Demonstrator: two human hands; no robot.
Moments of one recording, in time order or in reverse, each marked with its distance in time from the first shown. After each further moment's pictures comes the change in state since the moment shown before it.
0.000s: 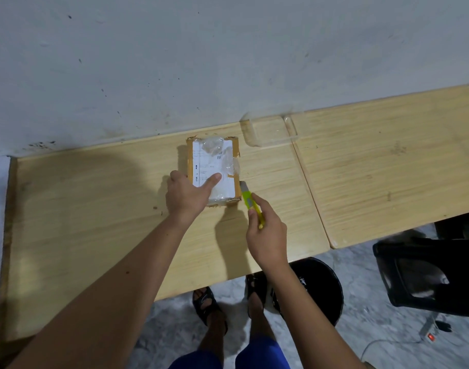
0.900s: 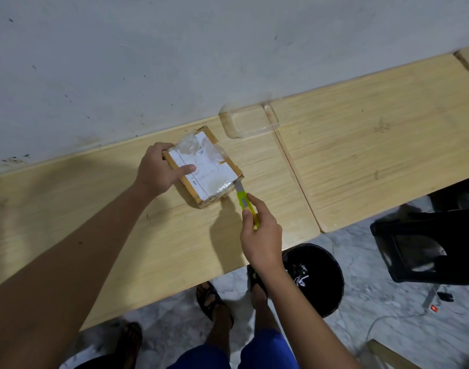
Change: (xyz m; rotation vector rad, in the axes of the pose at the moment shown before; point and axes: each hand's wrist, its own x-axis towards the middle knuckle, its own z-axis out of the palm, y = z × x) left_hand 0.063 0.002 -0.021 -0.016 -0.189 0.375; right_hand -0.014 0.008 -0.016 0.095 0.035 0.136
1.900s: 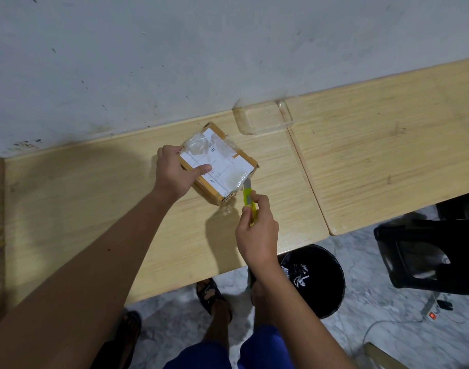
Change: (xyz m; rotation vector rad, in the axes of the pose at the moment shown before) left_hand -0.022 -0.001 0.018 -0.074 0.113 -0.030; right_hand -0.007 -0.020 0.023 -0.035 0.008 -0.018
